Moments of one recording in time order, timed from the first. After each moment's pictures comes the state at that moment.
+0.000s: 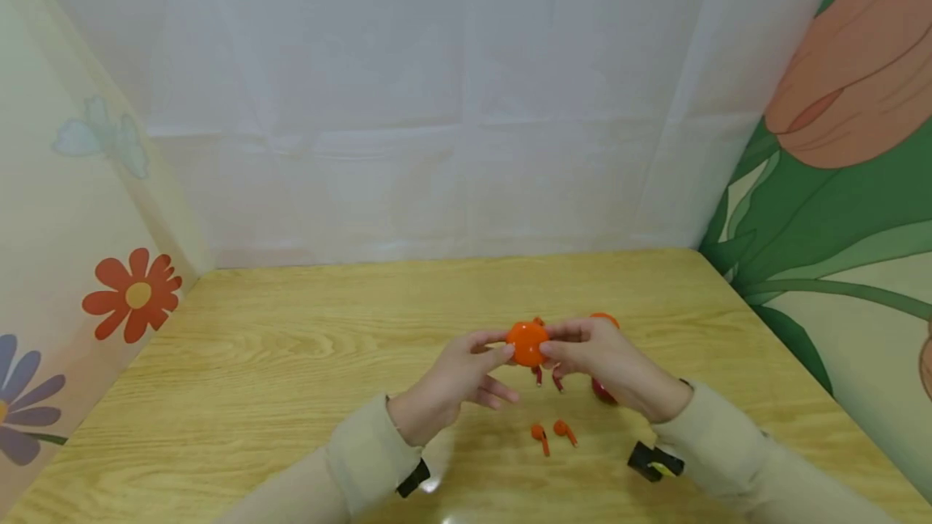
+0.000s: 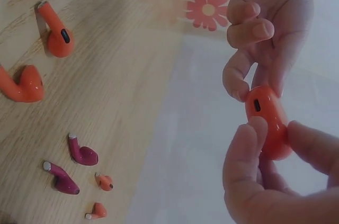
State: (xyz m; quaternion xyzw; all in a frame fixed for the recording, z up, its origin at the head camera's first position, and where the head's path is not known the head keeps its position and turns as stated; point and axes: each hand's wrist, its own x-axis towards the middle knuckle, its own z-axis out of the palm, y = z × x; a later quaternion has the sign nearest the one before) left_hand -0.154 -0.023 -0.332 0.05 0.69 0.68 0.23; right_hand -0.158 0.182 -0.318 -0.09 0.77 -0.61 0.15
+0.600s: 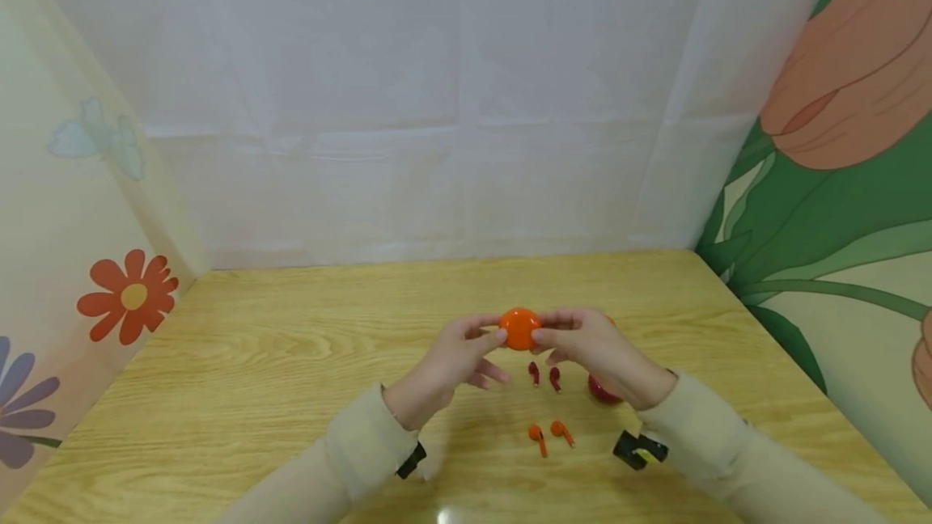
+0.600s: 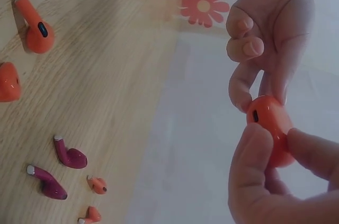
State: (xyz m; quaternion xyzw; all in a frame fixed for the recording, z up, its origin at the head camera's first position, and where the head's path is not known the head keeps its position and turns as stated) left_hand -0.167 -0.026 -0.323 0.07 0.71 0.67 0.20; right_hand -0.168 0.173 -0.316 -0.06 0.78 -0.61 0.13
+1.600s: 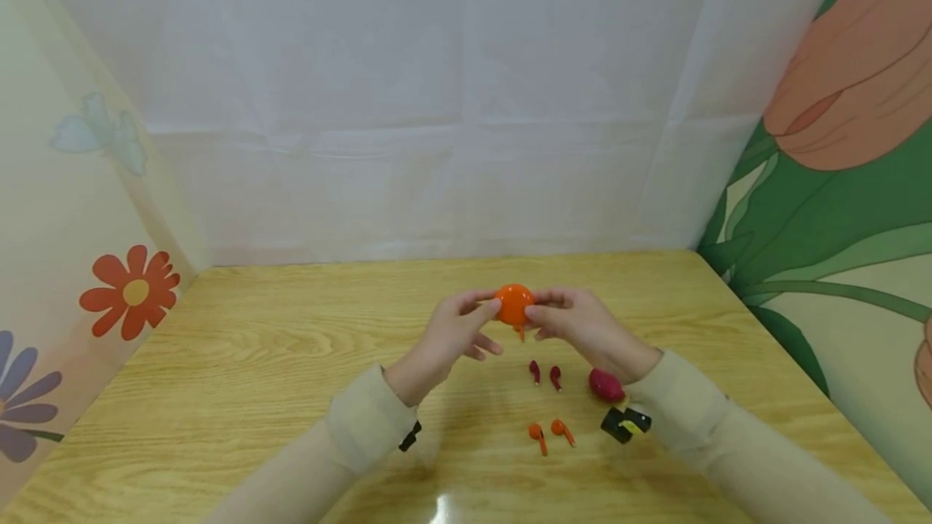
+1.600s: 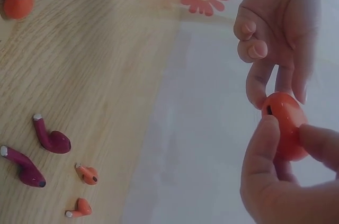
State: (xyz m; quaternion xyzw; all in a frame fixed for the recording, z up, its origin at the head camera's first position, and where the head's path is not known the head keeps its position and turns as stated) left_hand -0.186 -0.028 -0.317 0.08 0.72 0.67 0.14; right_hand -0.190 0.170 -0.310 -0.08 0.77 -0.62 0.13
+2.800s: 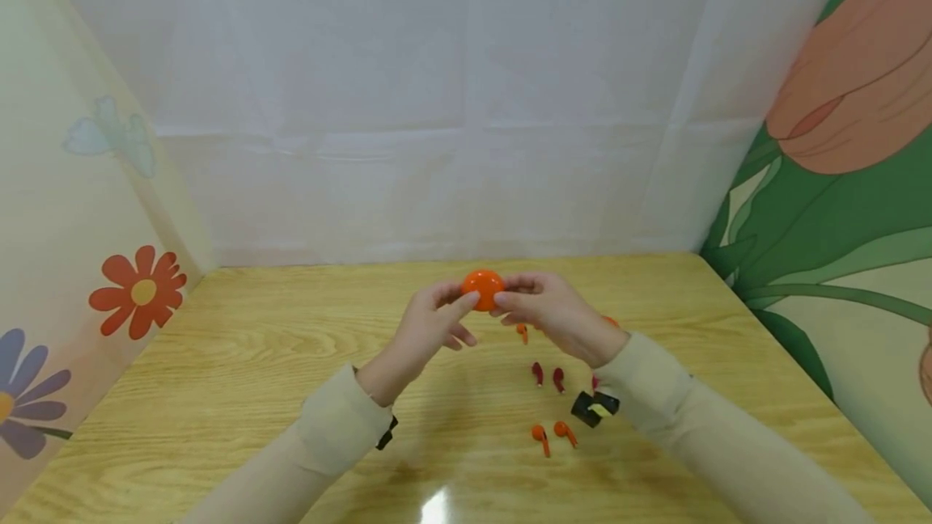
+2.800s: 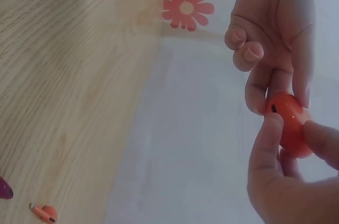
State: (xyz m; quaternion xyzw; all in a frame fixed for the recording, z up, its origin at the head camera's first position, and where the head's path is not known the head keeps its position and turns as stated) left_hand -0.187 -0.057 -0.307 0.11 0.75 0.65 0.07; right_hand -0.202 0.136 -0.297 -0.13 0.74 -0.65 0.14
